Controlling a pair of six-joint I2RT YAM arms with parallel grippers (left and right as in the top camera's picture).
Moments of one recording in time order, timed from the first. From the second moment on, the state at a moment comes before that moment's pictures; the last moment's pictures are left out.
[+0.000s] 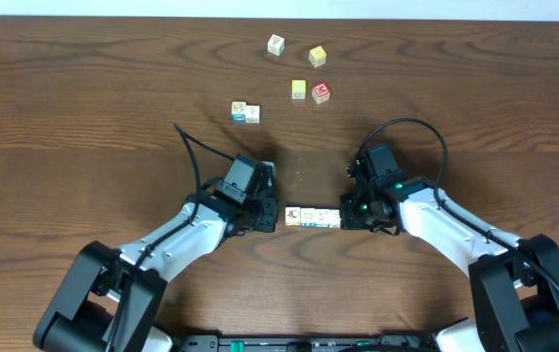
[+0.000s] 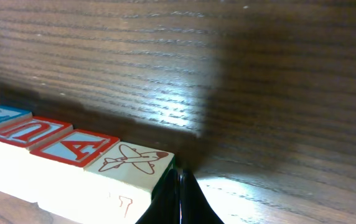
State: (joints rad) left arm -0.52 1.61 0.72 -0.25 0.23 -0.39; right arm 0.40 1.63 0.79 -0.48 -0.23 0.38
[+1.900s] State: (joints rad) left arm -0.58 1.66 0.72 -0.17 0.26 -0.64; right arm 0.41 1.63 0.79 -0.45 -0.22 0.38
